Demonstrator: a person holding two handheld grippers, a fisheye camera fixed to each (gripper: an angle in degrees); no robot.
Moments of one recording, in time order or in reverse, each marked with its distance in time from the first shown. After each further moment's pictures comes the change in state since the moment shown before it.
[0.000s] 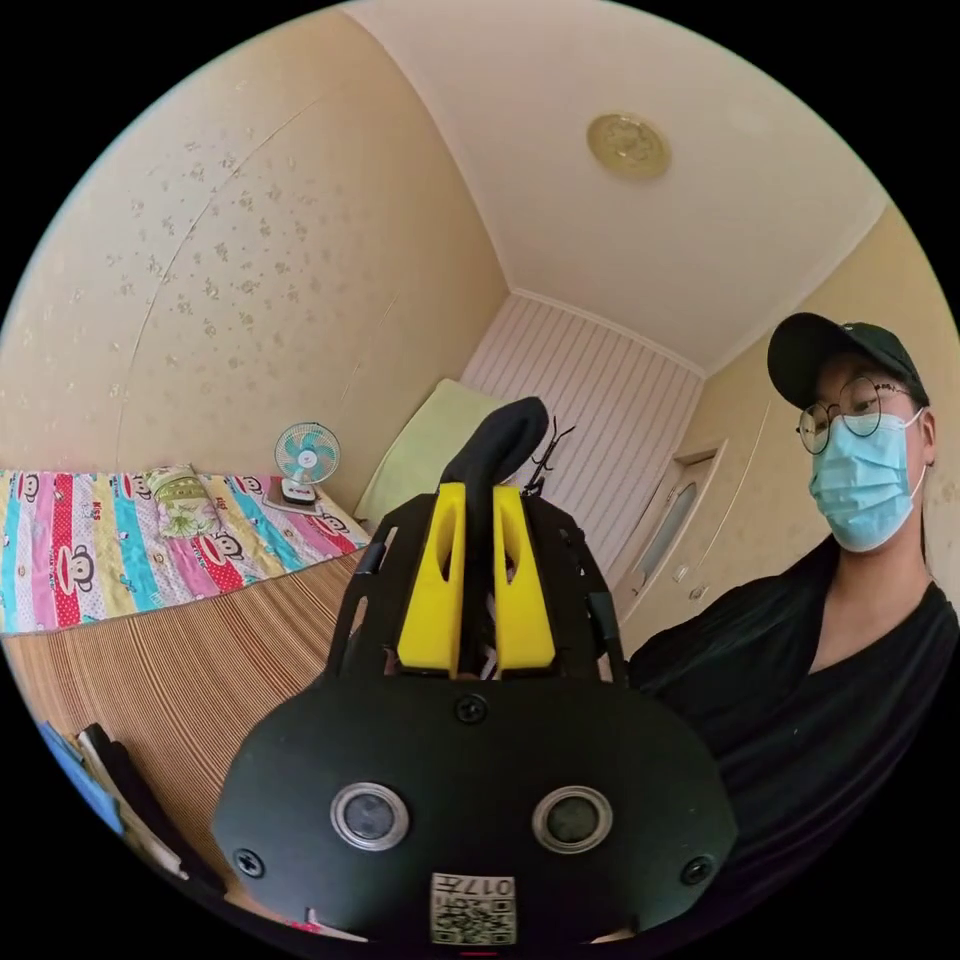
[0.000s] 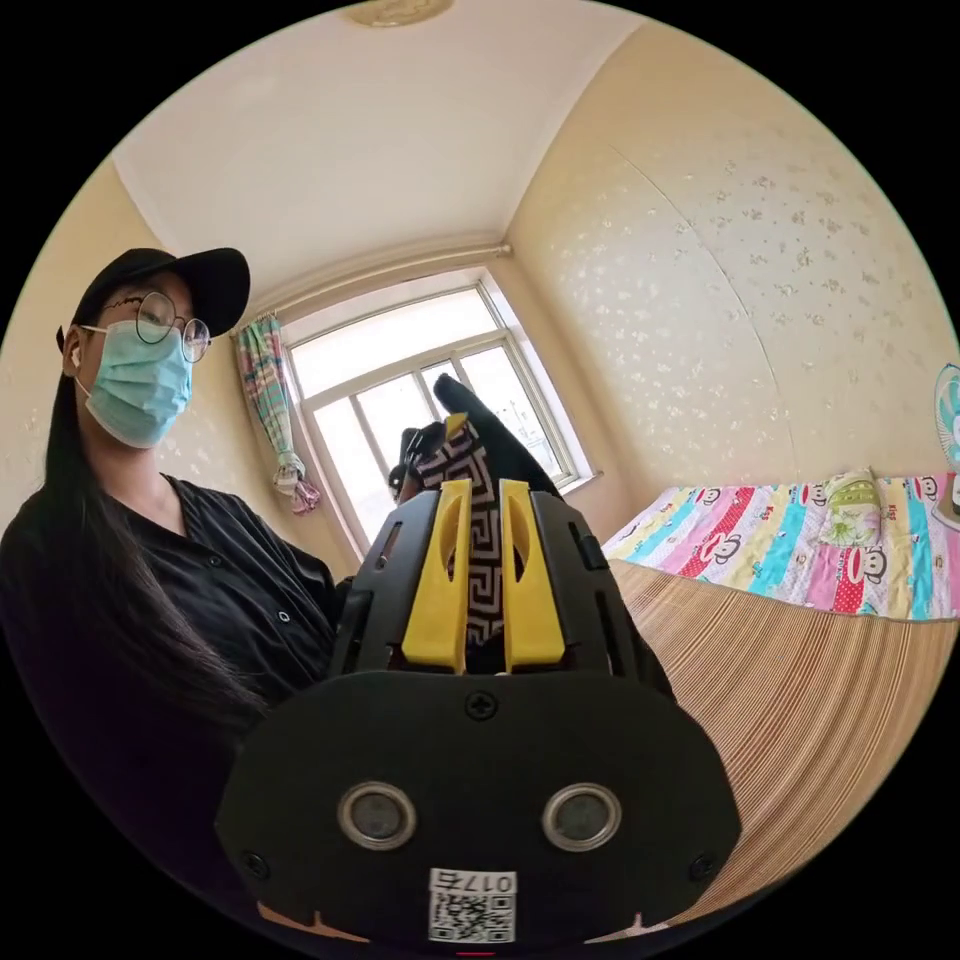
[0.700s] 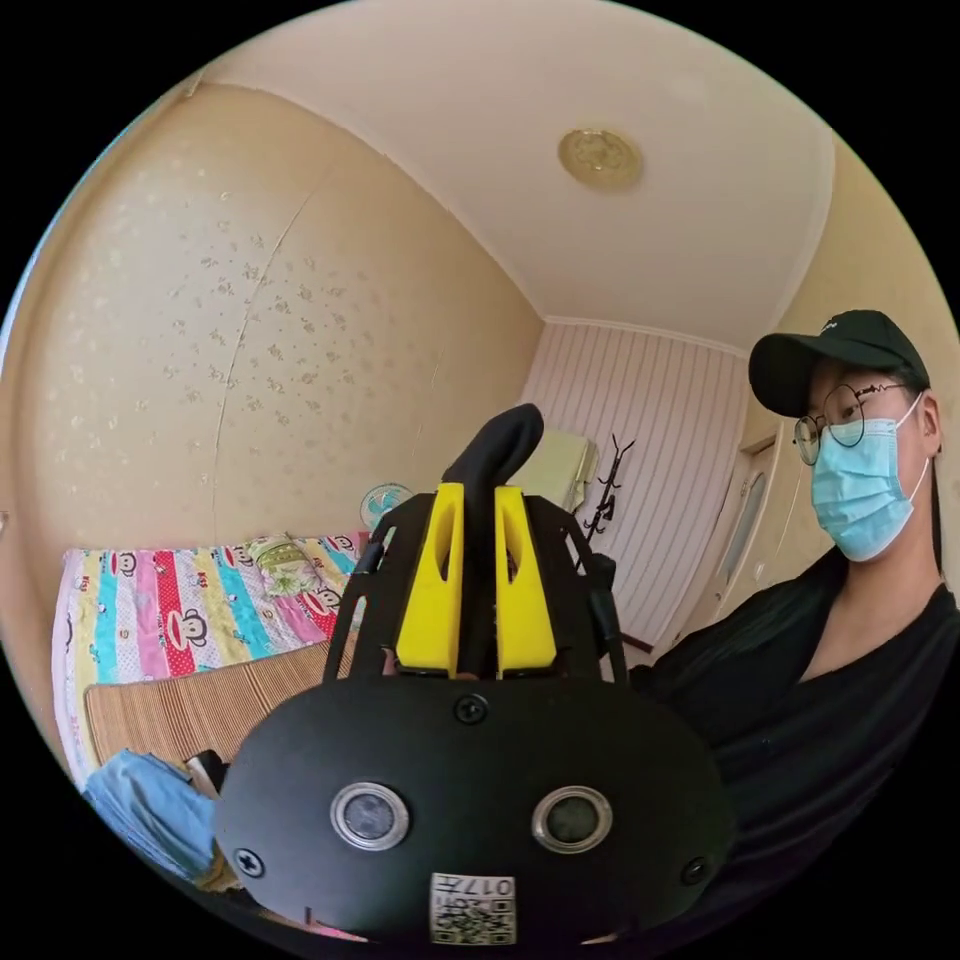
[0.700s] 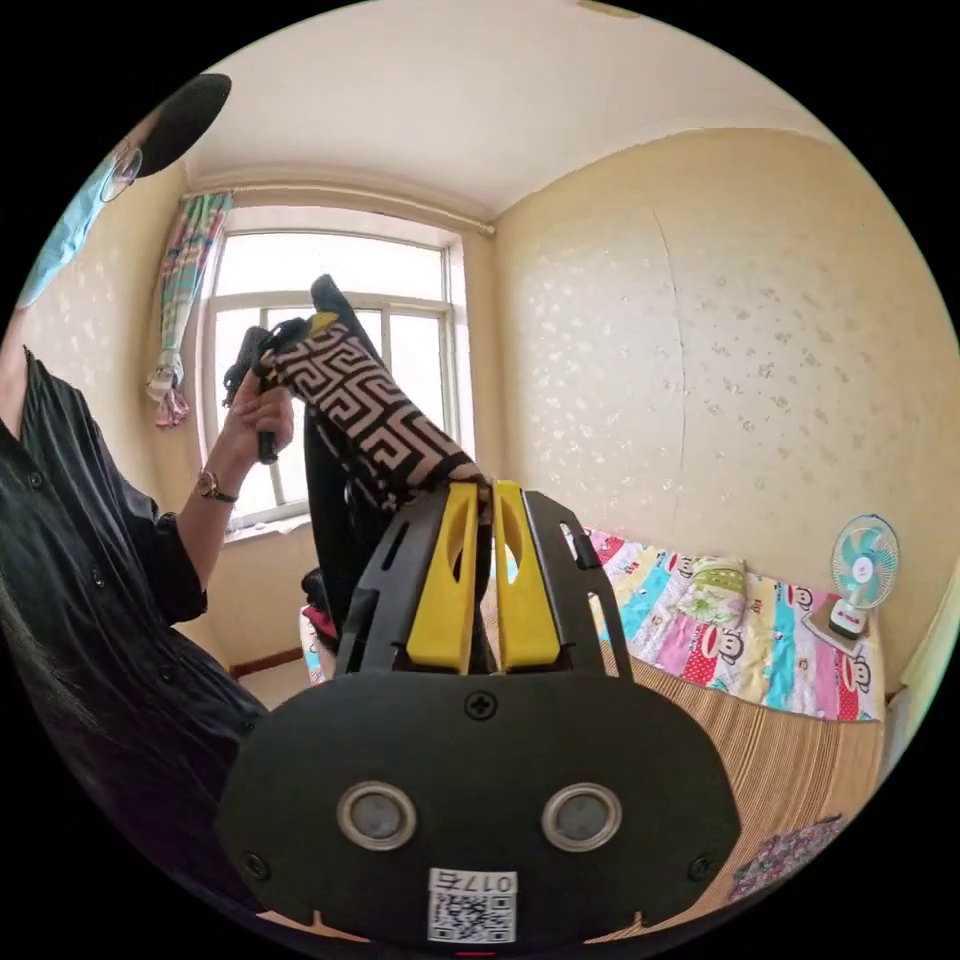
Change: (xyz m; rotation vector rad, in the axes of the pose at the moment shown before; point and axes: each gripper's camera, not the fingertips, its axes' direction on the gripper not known) left arm 0.068 -0.107 -0.120 0.024 -0.273 0.140; right arm -0.023 -0.051 0.072 0.050 0.480 -0.289
